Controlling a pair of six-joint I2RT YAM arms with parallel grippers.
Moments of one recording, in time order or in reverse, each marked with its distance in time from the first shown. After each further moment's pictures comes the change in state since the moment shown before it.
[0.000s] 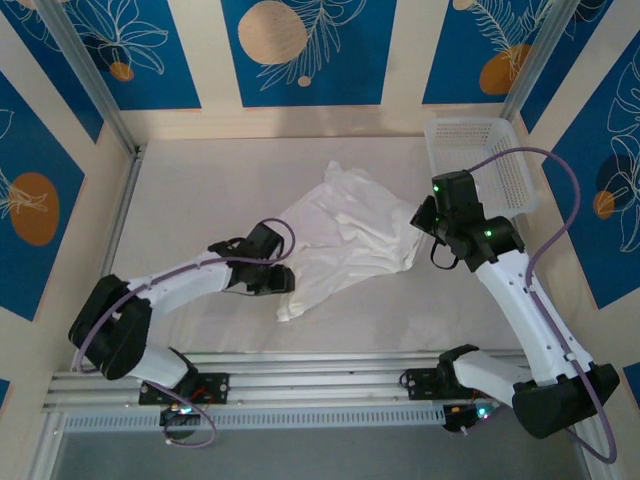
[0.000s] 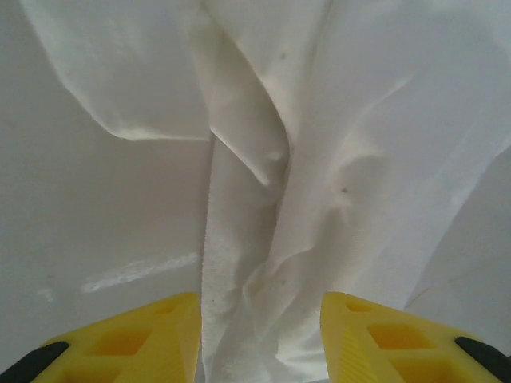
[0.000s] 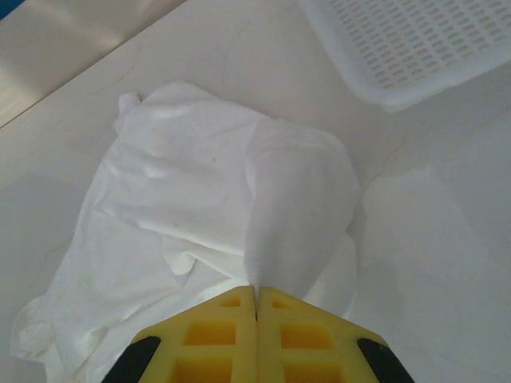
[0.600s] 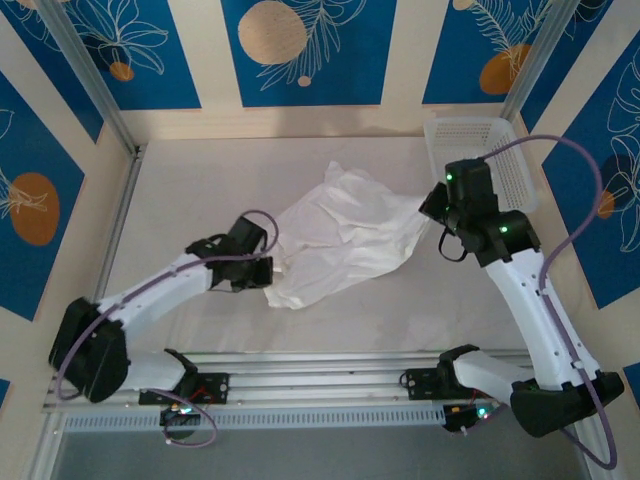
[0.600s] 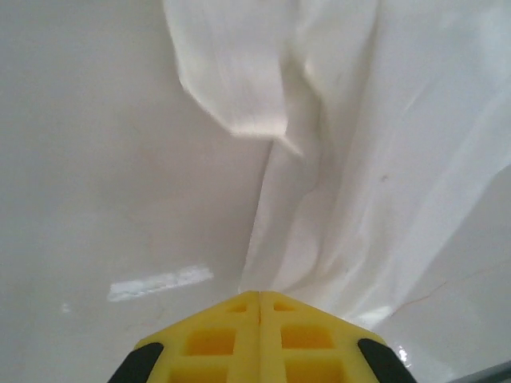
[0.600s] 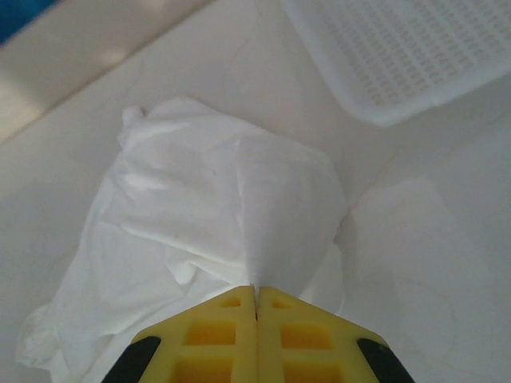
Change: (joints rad) left arm 0.082 -0.184 0.046 -0.150 -0.098 0.063; right arm -0.027 0.011 0.173 -0.054 0.024 -0.030
